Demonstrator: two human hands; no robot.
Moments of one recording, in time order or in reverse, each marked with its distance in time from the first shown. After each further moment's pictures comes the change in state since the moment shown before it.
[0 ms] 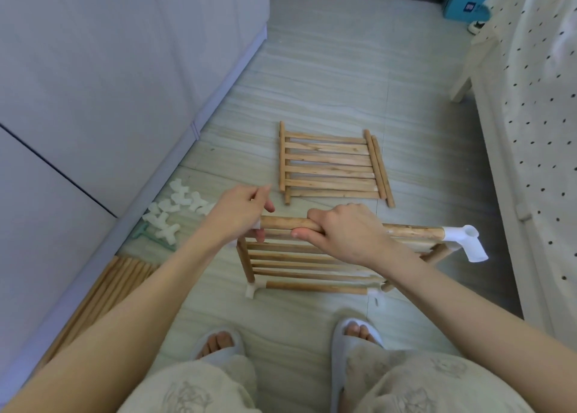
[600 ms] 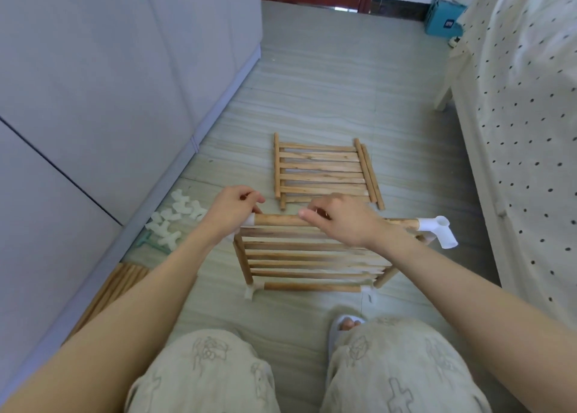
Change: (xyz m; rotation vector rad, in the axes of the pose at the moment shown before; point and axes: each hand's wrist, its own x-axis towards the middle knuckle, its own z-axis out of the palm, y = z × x) left_hand -0.009 -0.002 -0.006 -0.057 0.016 0.016; right_hand -0.011 0.007 -0.020 0.172 -0.055 0.091
